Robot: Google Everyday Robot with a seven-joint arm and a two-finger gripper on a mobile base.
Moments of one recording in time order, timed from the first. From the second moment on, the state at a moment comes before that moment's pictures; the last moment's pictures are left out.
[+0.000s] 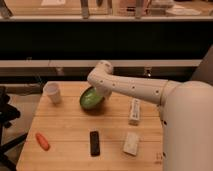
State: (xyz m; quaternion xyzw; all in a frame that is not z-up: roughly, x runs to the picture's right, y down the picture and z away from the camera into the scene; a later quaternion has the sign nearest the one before) arm 0.013 0.045 0.856 -0.20 -0.08 -0.52 0.83
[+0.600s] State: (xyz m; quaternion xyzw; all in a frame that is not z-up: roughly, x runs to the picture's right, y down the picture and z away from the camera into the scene) arm 0.012 0.040 0.852 -0.19 -0.08 -0.53 0.82
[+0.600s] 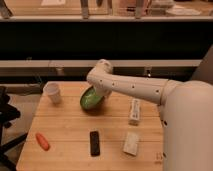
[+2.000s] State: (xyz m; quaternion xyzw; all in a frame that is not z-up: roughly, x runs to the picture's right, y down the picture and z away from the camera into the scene) arm 0.012 0.031 0.843 -0.19 -0.08 -0.55 0.81
